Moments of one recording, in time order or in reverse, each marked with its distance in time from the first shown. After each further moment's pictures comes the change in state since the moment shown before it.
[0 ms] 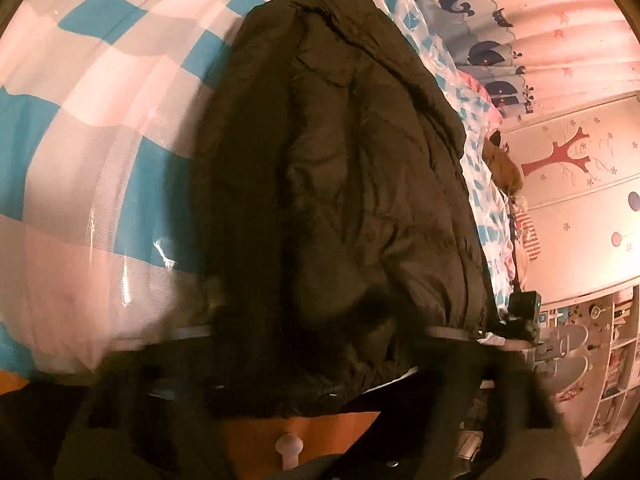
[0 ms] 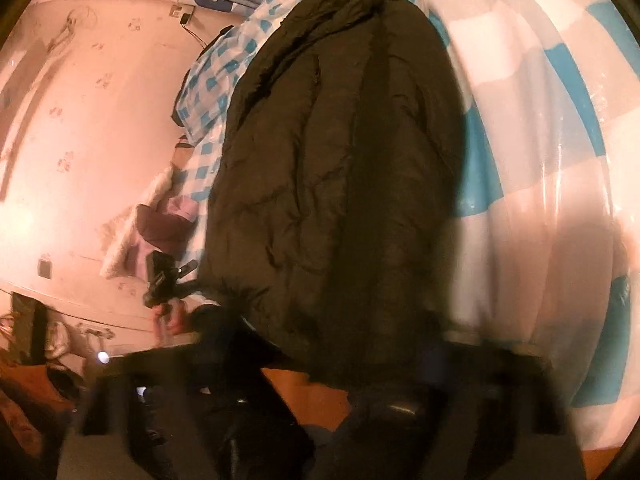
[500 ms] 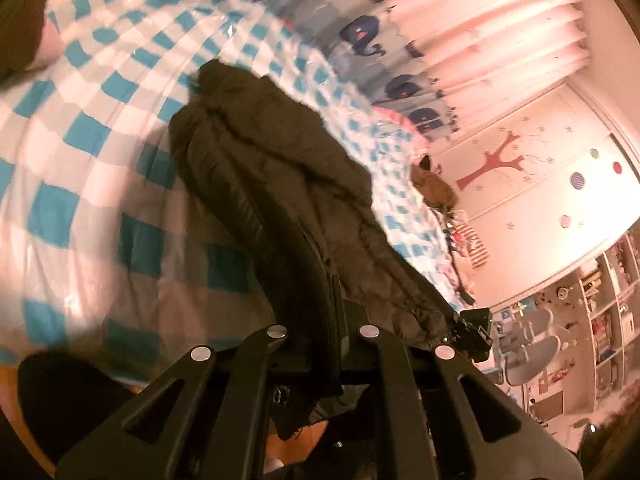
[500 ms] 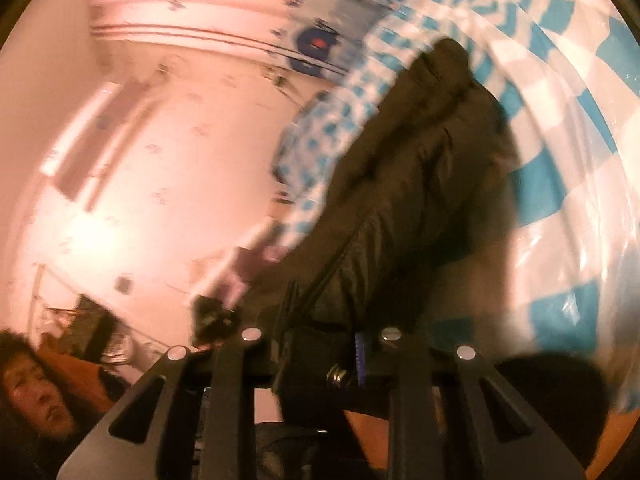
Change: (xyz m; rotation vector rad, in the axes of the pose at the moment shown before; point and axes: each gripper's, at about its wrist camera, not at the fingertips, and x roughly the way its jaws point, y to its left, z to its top) left arm -0.132 -0.072 -0.042 0.158 -0.204 -0.168; right arm -0.056 0.037 -0.052 -0.061 -0.286 0.391
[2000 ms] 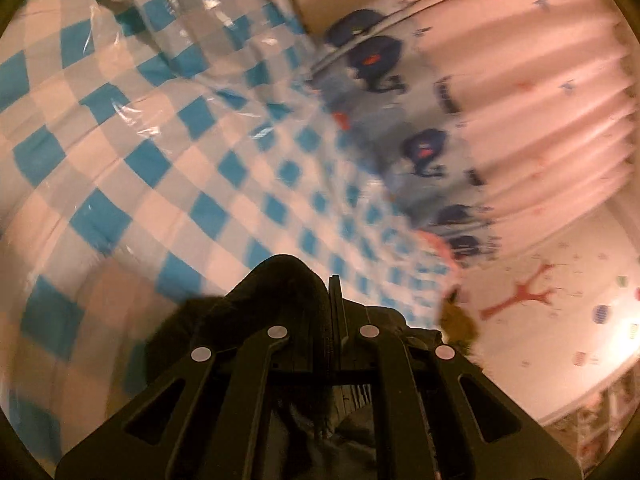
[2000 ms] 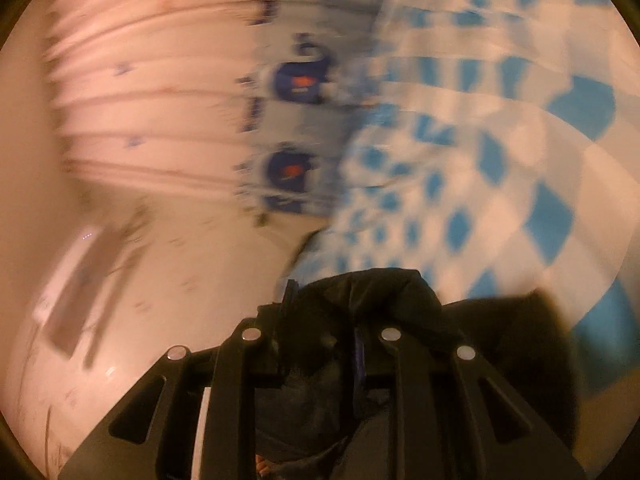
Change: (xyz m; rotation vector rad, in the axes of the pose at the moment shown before) left arm 0.161 0.101 0.310 -0.201 -0.264 0.111; right arm 0.185 -0.123 0.320 0.251 -0.376 -0.008
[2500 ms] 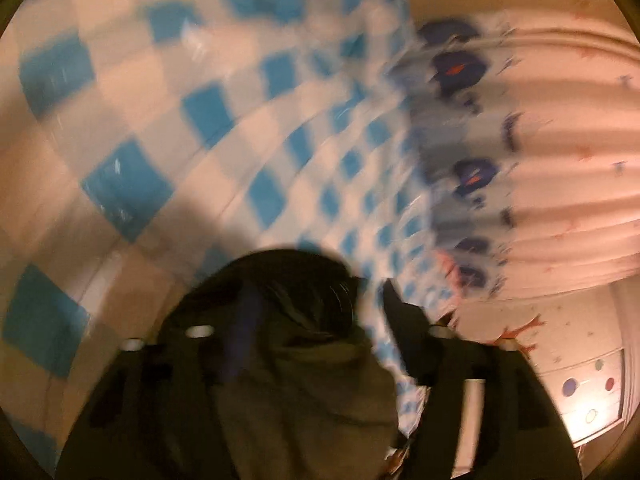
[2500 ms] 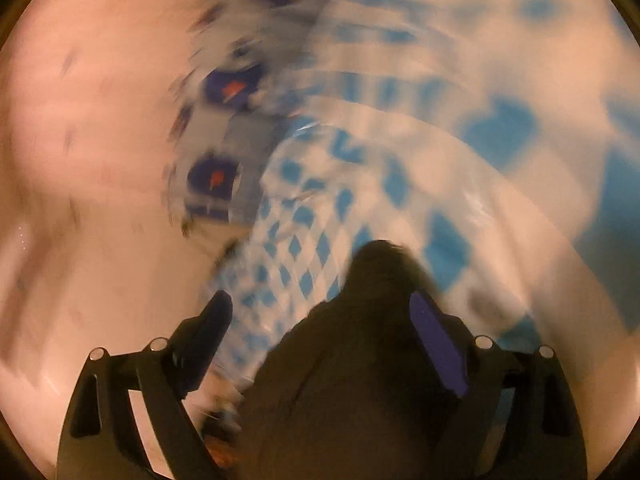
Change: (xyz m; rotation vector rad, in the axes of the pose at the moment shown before) left arm 0.013 0.068 0.032 -0.299 0.051 -0.049; right arm -0.019 0.011 0.000 -0.188 -0.012 -0.274
